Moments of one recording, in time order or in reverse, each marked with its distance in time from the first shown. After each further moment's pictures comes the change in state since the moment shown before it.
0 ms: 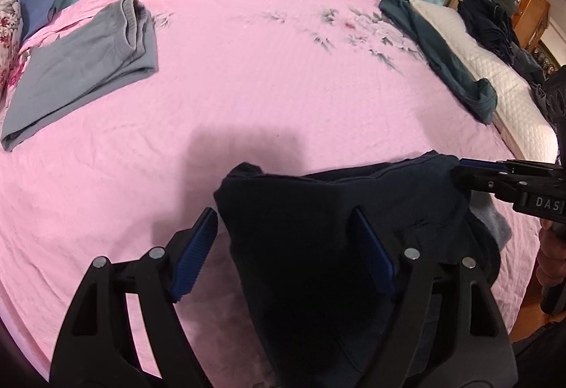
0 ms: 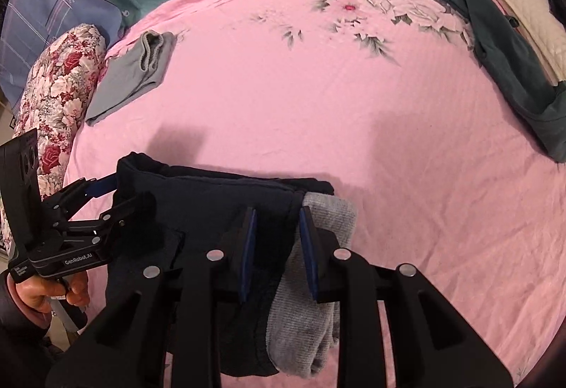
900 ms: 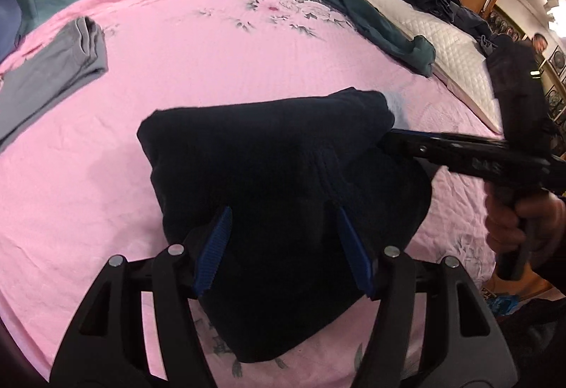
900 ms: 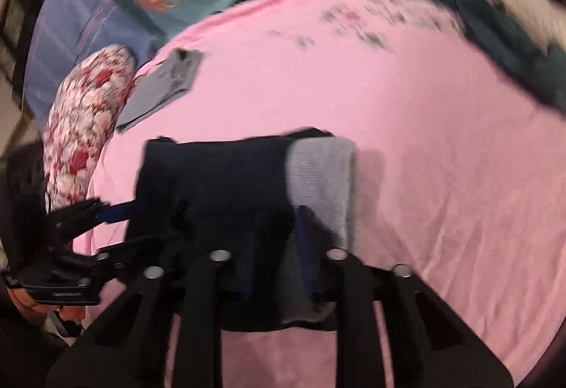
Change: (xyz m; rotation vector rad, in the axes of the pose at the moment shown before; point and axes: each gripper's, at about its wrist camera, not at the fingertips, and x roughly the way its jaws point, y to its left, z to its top) left arm -0.034 -0.044 -0.051 0.161 0.015 -0.151; right arm 0.000 -0.038 -0.060 0.119 -0.147 0.238
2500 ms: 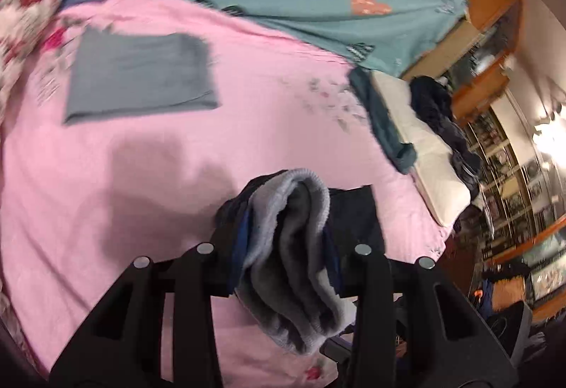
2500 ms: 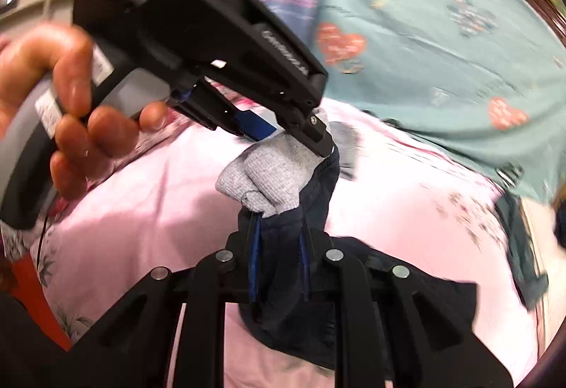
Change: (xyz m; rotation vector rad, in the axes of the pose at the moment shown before) left arm -0.150 0.136 0.035 -0.300 -0.140 -0.191; right arm 0.000 0.330 -0.095 -0.727 -0.335 -0.246
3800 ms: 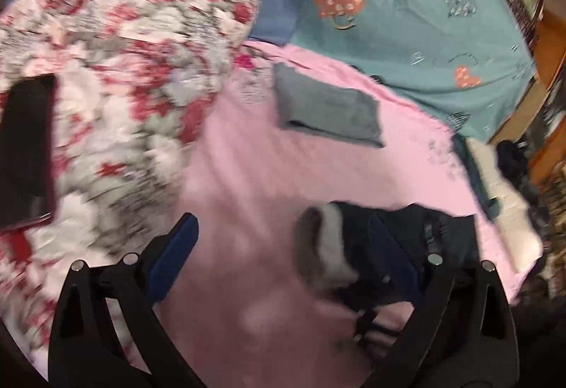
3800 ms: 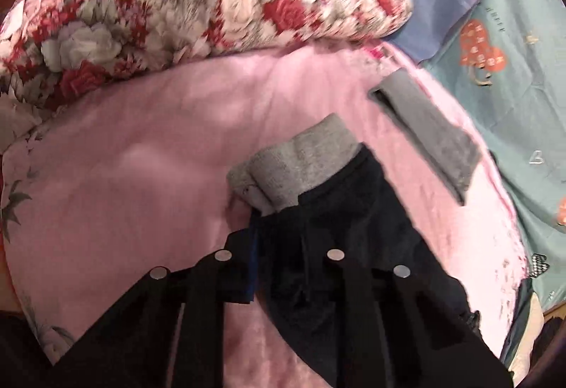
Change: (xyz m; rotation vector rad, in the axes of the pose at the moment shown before) left arm -0.140 0.147 -0.111 -0.184 -0.303 0.348; right arm 0.114 0.161 -0.027 -0.481 0.224 0.170
